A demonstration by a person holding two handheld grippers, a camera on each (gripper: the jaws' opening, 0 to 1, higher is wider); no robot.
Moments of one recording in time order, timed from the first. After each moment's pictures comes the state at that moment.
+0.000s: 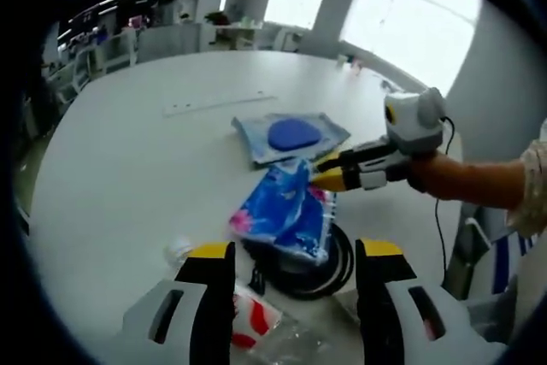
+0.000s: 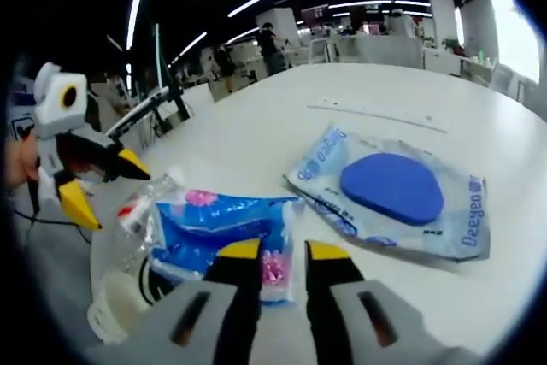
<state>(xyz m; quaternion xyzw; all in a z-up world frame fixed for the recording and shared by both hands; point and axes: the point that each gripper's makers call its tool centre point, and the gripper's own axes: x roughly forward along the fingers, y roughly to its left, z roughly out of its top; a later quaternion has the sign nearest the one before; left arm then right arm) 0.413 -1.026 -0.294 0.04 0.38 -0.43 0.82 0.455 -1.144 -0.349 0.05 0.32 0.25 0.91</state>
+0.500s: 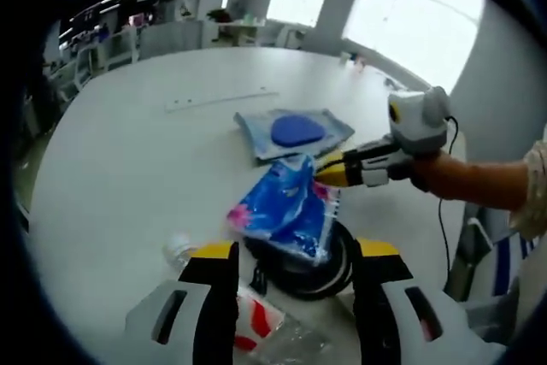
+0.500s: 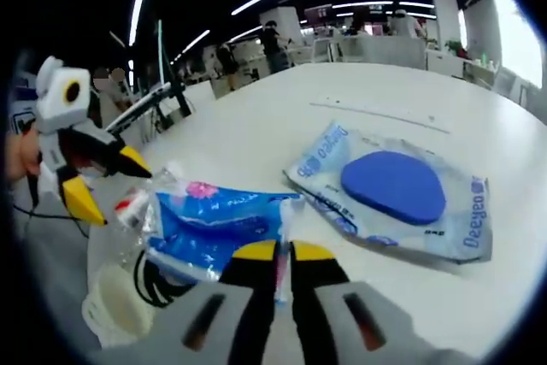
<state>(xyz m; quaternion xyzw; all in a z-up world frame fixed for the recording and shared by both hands) 0.415 -1.026 -0.302 0.04 0.39 -0.42 0.82 0.453 -1.144 -0.354 0.04 0.33 0.26 0.91</state>
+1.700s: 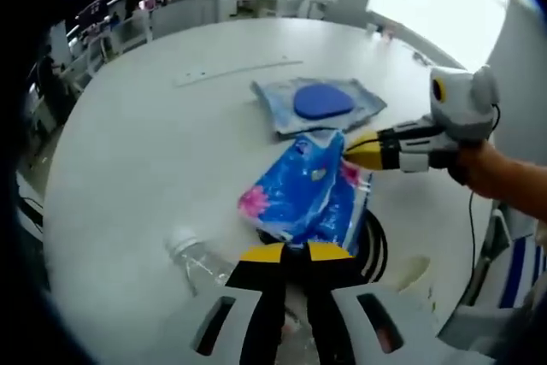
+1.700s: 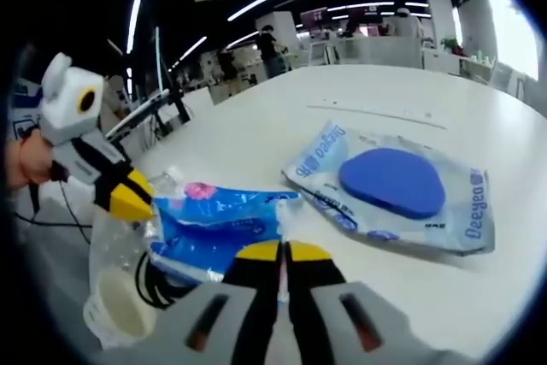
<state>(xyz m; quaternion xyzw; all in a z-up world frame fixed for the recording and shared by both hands) 0.427 -1.025 -0.333 0.11 0.45 -0.35 0.81 0.454 -1.145 -0.354 0.05 0.32 0.26 0.91</state>
